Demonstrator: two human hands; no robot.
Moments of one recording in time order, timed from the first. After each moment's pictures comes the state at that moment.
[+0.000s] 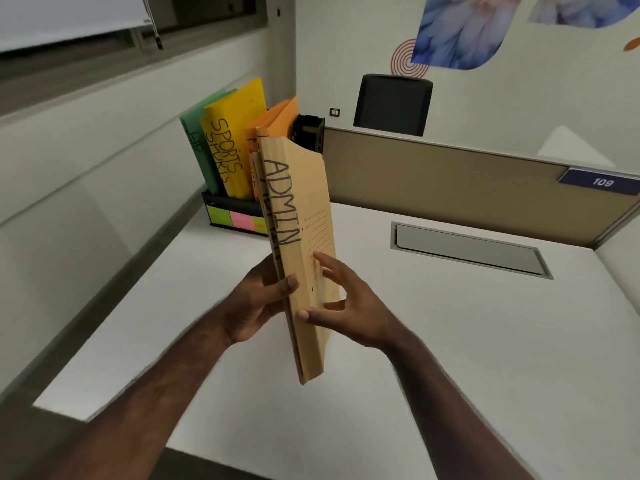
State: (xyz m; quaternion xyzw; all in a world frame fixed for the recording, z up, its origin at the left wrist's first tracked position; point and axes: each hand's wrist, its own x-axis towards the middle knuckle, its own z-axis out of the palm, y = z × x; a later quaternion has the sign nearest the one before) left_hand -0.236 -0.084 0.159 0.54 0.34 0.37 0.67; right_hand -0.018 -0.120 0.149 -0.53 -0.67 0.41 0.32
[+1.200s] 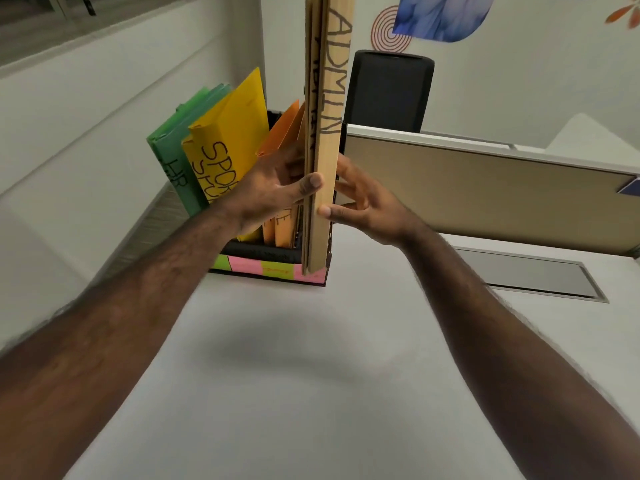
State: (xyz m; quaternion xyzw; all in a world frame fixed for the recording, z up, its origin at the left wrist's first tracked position) left_hand -0.271 0.252 0.228 0.74 0.28 0.35 0.51; right_hand -0.043 0.211 0.205 -0.49 -0.71 0.37 0.35
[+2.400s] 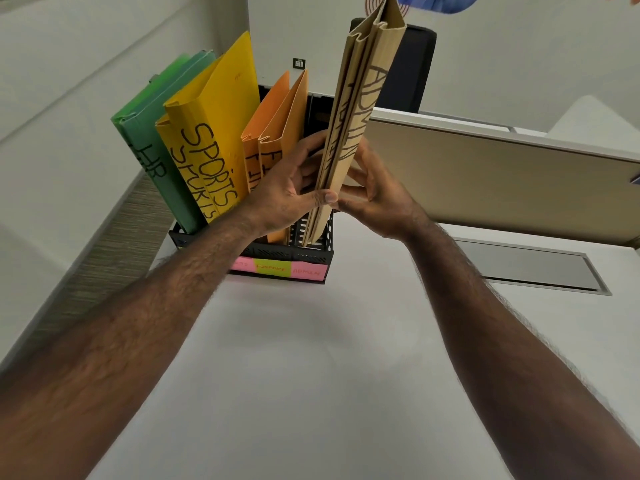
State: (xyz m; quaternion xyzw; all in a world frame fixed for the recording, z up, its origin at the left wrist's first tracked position) left_hand -0.241 0.311 0.159 0.77 0.25 0.36 0.47; right_hand -0.030 0.257 0.169 -0.55 -0.69 0.30 0.36
